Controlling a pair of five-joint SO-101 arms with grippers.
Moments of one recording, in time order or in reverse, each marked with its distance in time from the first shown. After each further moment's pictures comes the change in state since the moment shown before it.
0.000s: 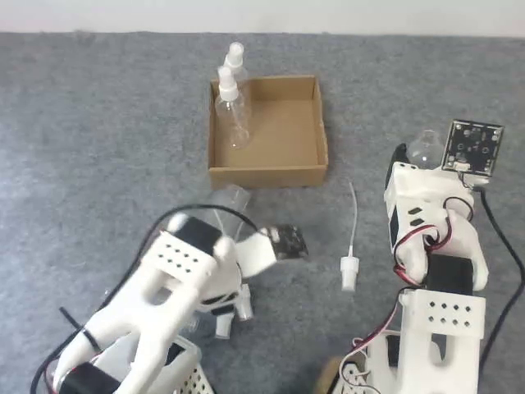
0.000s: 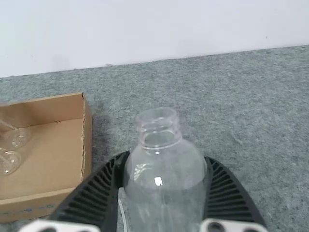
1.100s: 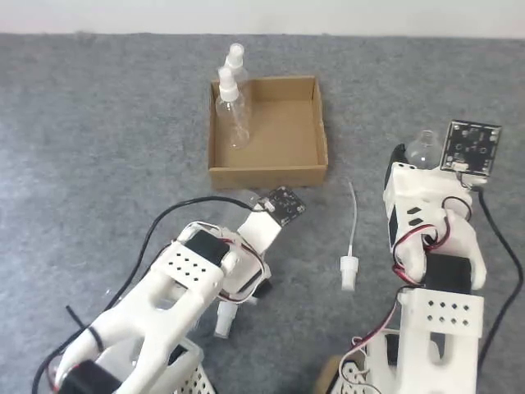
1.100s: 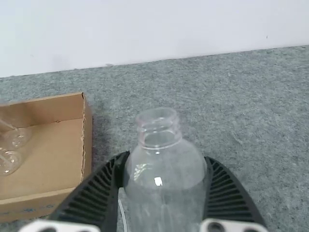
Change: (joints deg) left arm 2.7 0.0 5.4 -22.4 29.1; right arm 0.1 0.0 0.0 0.0 0.0
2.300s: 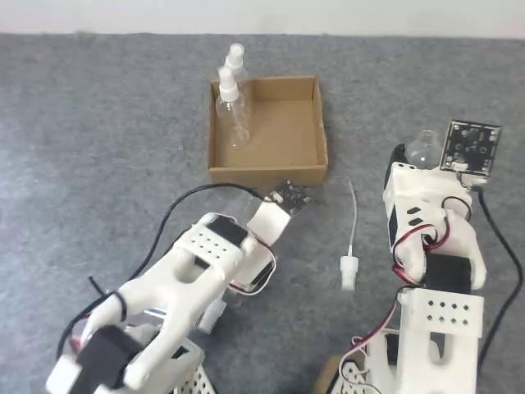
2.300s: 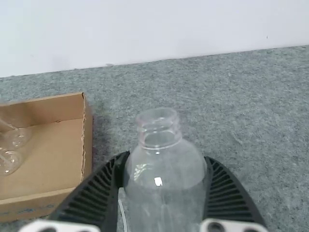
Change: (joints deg) left arm 1.2 14.2 -6.6 -2.1 5.5; right arm -0.1 0.0 0.0 0.0 0.0
